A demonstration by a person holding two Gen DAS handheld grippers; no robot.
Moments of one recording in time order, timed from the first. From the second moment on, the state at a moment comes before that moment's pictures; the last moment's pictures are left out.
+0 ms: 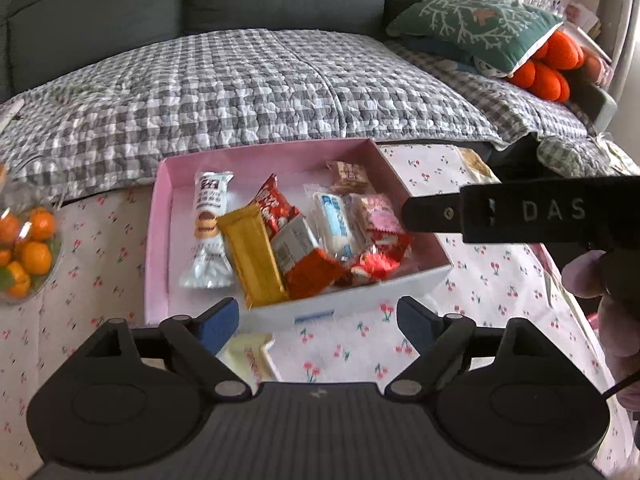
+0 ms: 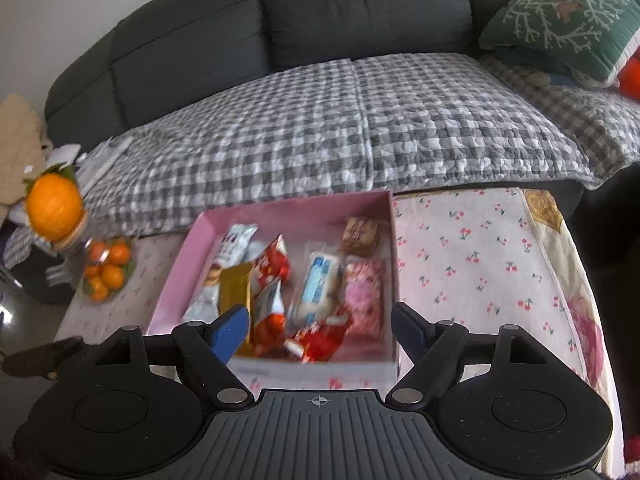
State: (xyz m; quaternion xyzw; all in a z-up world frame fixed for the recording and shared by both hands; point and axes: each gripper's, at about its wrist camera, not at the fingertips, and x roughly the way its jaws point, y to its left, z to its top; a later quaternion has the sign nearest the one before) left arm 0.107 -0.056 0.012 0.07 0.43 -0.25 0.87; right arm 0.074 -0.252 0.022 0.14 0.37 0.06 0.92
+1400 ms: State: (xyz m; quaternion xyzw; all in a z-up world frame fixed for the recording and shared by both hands) left arm 0.042 0.074 -0.025 0.12 0.36 -0.25 0.89; right arm -0.056 -0.142 -0.054 -0.04 0.40 0.25 0.88
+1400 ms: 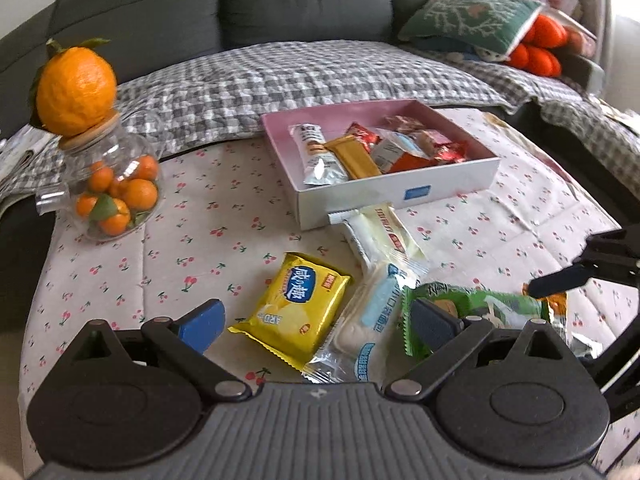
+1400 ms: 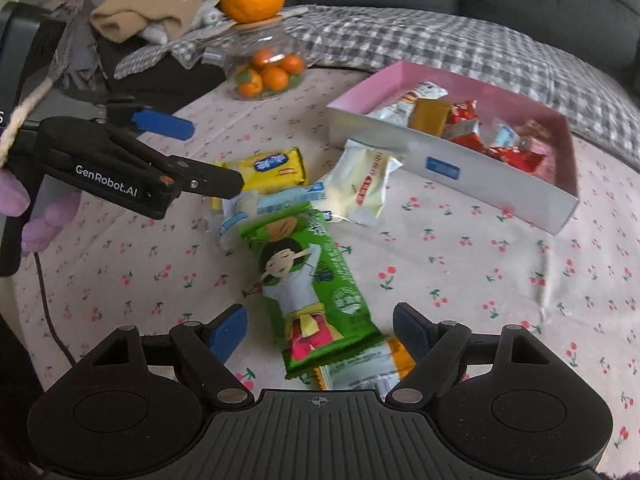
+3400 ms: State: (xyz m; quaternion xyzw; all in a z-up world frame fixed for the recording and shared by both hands) left arm 0.054 0.038 -0.039 0.12 0.44 -0.30 0.84; right arm -0.041 -0.199 -0.047 0.05 0.40 0.17 0.90
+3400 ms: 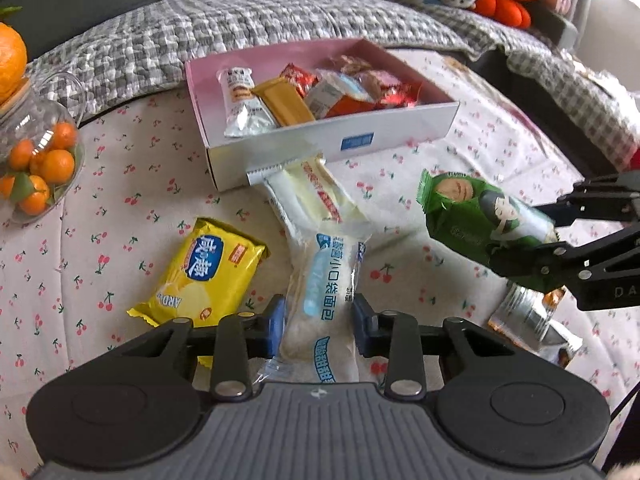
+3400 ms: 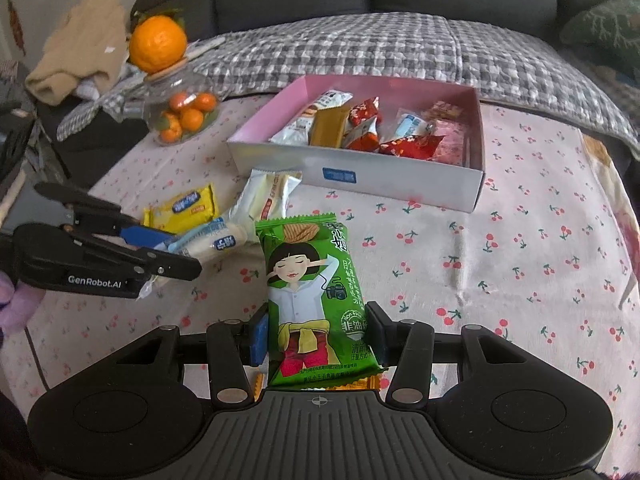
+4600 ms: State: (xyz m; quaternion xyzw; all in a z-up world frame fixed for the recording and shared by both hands) left arm 0.168 -0.026 0.007 0.04 0.41 -0.21 0.89; right arm 0.086 -0.261 -0.003 0.25 0.35 0.09 0.90
